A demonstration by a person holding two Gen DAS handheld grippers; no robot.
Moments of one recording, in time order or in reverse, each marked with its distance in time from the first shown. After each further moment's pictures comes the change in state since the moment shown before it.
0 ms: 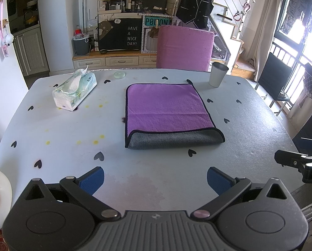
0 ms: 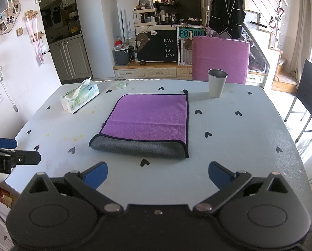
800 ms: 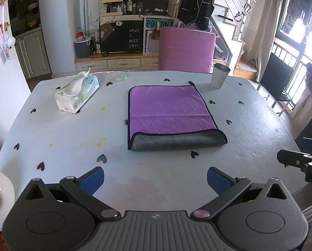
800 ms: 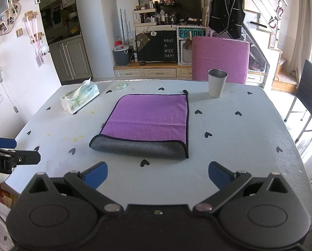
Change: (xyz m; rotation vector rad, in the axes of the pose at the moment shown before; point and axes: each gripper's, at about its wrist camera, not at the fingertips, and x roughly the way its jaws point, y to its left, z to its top) left arm -0.001 0.000 0.001 0.005 -0.012 0.017; right arm -0.001 -0.001 0.001 0.004 -0.001 0.001
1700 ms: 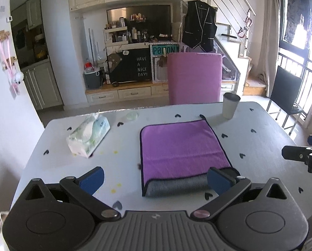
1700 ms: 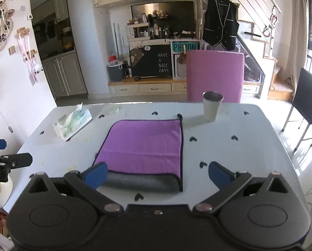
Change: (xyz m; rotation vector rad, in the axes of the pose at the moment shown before) left arm 0.001 -0.013 0.065 0.070 -0.152 0.100; right arm 0.016 -0.014 0.062 0.023 -0.080 -0.019
